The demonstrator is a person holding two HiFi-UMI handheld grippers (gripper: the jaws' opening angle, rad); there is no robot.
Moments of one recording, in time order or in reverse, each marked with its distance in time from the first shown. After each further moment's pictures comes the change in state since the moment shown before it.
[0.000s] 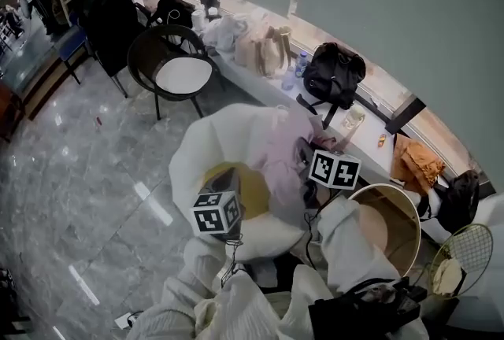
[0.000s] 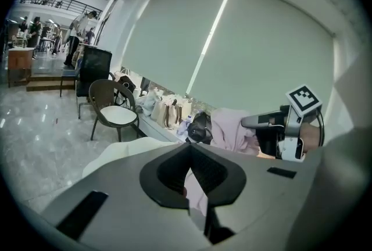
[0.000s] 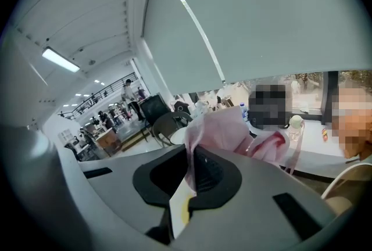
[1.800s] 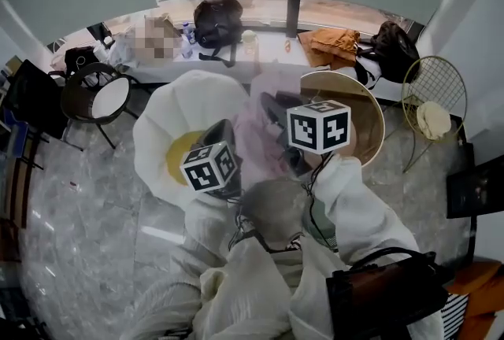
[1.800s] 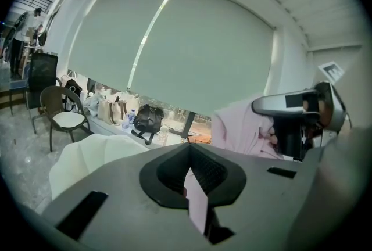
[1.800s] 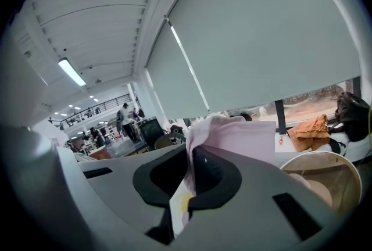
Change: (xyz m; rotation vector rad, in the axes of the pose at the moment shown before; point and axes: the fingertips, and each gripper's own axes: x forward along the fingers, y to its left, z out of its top) left arm -0.138 -0.248 -0.093 0.239 0.078 -0.392; right arm -0.359 0.040 -0.069 0.033 -0.268 -0.100
